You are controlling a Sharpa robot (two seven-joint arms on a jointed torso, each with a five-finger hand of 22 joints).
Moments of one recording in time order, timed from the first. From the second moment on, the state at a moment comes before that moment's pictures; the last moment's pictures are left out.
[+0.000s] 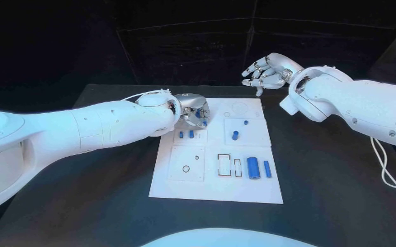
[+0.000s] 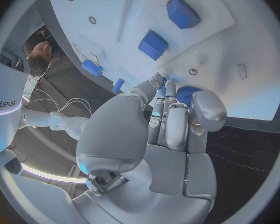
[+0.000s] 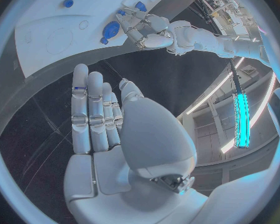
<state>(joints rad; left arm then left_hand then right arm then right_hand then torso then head) 1.26 -0.58 -0.22 1.19 -1.34 -0.18 0.06 1.34 -0.05 0.37 -0.09 0.05 1.03 0.12 0.21 0.13 1.10 0.06 0.27 0.08 1.47 -0.02 1.30 1.17 0.12 1.43 0.08 1.12 1.07 1.39 -0.66 -0.14 1.29 -0.89 -0.30 0.03 1.51 0.00 -0.04 0.22 0.37 0.80 0.18 0.27 0.07 0.95 0.09 0.75 0.58 1.31 0.02 0.44 0.92 0.18 1.24 0.11 0.51 0.24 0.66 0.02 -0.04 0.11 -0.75</state>
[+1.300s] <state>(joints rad) 1.26 -0.72 -0.19 1.26 -1.26 -0.19 0.05 1.34 -0.05 0.37 -0.10 0.05 1.04 0.12 0.21 0.12 1.10 0.06 0.26 0.07 1.47 -0.02 1.30 1.17 0.12 1.43 0.08 1.12 1.07 1.39 -0.67 -0.14 1.28 -0.89 -0.30 0.03 1.51 0.00 -0.04 0.22 0.37 0.80 0.18 0.27 0.07 0.95 0.09 0.75 0.58 1.31 0.02 0.44 0.92 0.18 1.24 0.11 0.51 0.24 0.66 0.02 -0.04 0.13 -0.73</state>
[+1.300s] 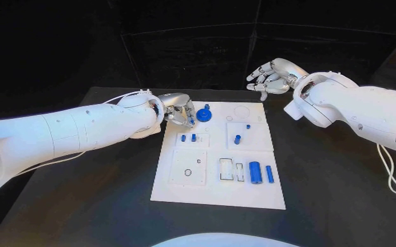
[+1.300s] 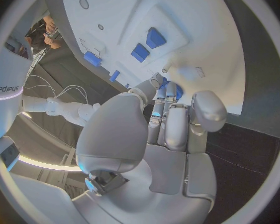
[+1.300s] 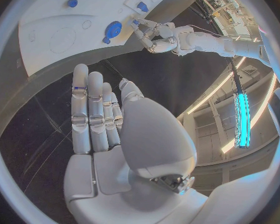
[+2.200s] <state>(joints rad) 1.27 -0.70 -0.19 1.24 -1.27 -0.11 0.01 1.33 -0.06 0.37 -0.10 0.05 1.05 0.12 0.21 0.12 1.11 0.06 0.25 0.07 1.47 -0.02 1.30 1.16 0.12 1.43 0.08 1.12 1.07 1.39 -0.67 -0.14 1.28 -0.89 -0.30 0.03 1.51 0.00 -0.04 0.22 0.37 0.80 0.18 0.27 0.07 0.95 0.09 0.75 0.58 1.31 0.02 0.44 0.92 0.18 1.24 0.11 0.51 0.24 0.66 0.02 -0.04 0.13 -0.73</state>
